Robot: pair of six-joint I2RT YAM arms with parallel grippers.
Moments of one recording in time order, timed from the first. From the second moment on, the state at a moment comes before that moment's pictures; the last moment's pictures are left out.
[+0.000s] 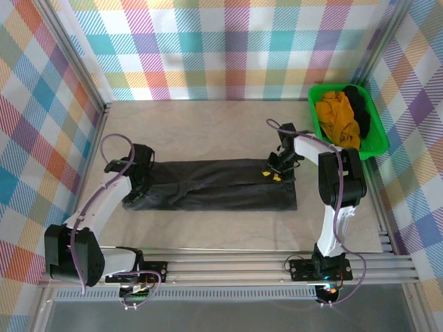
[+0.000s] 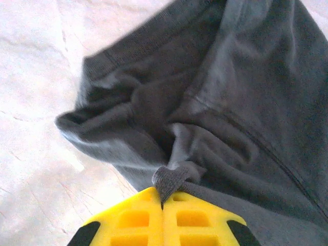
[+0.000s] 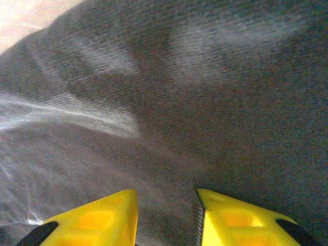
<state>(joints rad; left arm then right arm) -0.15 1.26 0.94 -0.97 -0.30 -0.96 0.23 1.97 1.33 -0.83 -0.35 0.59</state>
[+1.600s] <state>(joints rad) -0.15 1.81 1.14 -0.89 -0.05 -1.19 0.20 2.10 1.56 -0.95 -0.20 0.46</state>
